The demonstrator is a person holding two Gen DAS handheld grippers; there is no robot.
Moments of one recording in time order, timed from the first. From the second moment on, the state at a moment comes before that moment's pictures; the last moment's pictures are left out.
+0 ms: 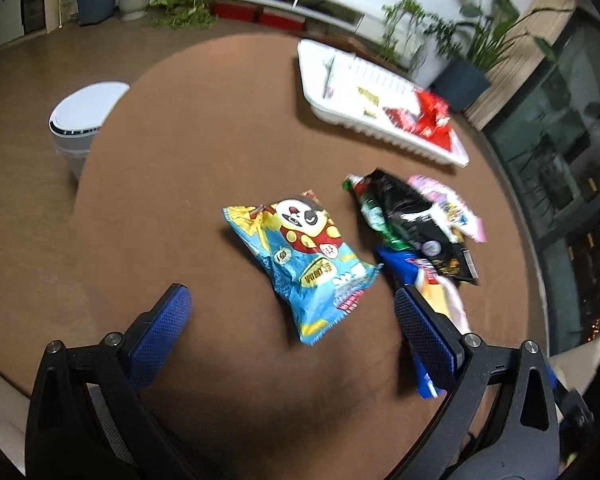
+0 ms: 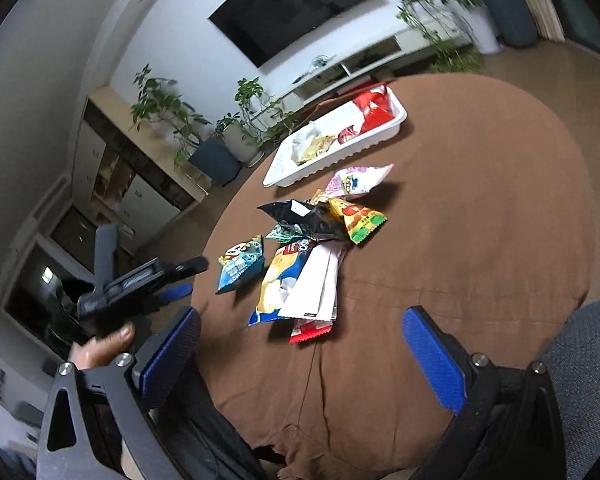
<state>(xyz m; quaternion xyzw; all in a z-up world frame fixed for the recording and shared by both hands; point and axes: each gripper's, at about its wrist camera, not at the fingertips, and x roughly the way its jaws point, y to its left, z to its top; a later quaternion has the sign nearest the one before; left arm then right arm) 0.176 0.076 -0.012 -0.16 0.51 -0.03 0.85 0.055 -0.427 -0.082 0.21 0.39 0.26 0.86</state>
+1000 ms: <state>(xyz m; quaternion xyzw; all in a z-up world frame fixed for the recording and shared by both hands) 0.263 0.029 -0.056 0.02 0.56 -0.04 0.82 0.063 -0.417 -0.093 0.15 0.42 0.23 0.86</state>
